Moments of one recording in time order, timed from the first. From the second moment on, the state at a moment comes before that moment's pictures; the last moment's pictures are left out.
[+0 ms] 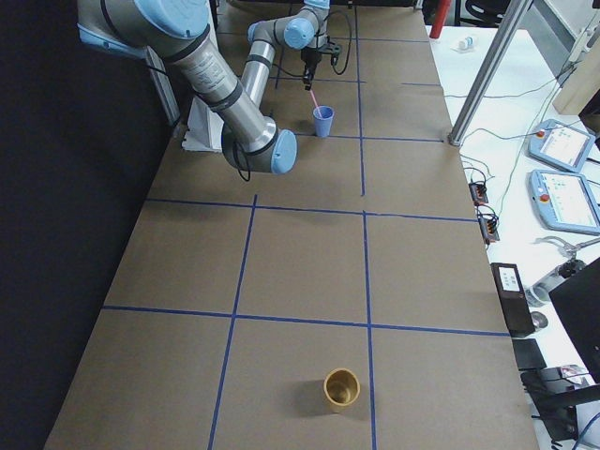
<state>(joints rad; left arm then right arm) -1.30 -1.75 -1.94 -1.43 -2.29 -0.27 0.51 -0.64 1.78 -1.96 2.00 1.41</state>
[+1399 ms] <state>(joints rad) -1.34 -1.70 -1.89 -1.43 -2.29 -0.17 0.92 -1.01 2.08 -1.91 2.05 1.12</state>
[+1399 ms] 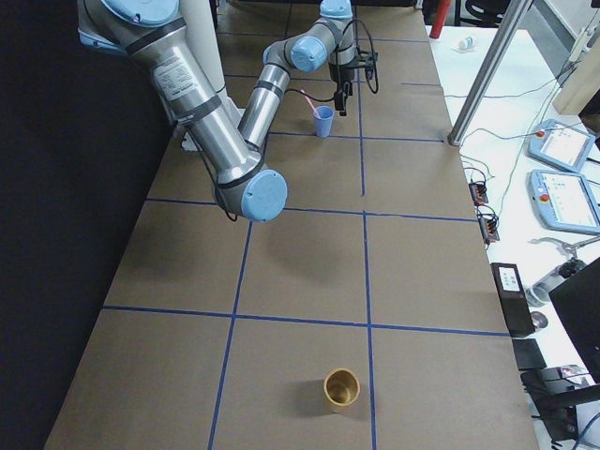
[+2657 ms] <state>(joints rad) -1.53 -1.57 -1.66 -1.45 -2.39 0.18 1.50 -1.39 1.74 -1.83 2.36 0.14</state>
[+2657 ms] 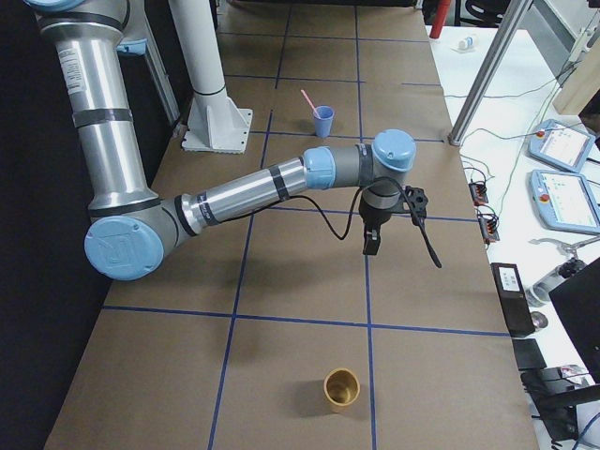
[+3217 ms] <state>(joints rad) -1.53 -1.58 -1.66 -1.45 -2.38 0.17 1.59 -1.55 1.68 -1.74 2.38 -0.03</state>
